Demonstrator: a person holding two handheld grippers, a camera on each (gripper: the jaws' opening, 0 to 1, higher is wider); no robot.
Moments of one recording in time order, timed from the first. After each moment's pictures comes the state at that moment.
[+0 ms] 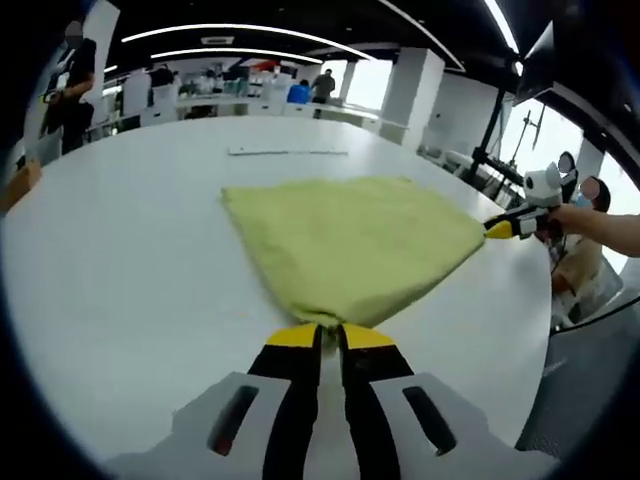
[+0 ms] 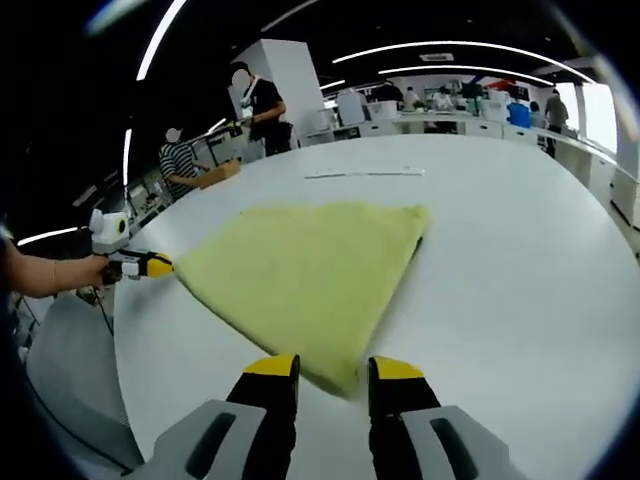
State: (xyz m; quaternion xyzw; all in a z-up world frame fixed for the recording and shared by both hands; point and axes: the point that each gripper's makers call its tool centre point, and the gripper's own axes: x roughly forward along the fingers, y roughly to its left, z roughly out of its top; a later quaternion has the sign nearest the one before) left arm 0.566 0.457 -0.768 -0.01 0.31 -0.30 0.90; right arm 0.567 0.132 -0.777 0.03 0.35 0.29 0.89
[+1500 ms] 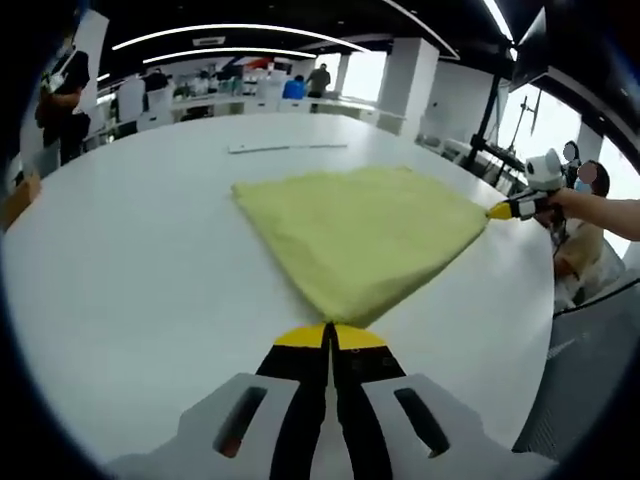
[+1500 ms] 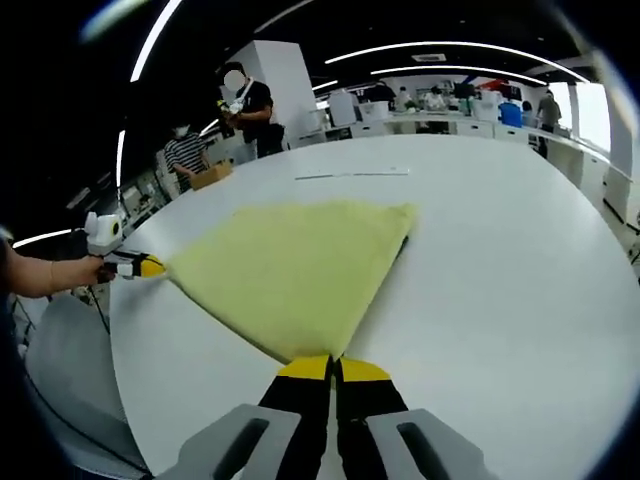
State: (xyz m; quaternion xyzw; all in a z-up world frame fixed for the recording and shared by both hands) left arm 0.559 0.465 -0.771 0.01 0.32 -0.30 0.90; right arm 0.563 0.111 -0.773 0.03 0.35 0.27 0.90
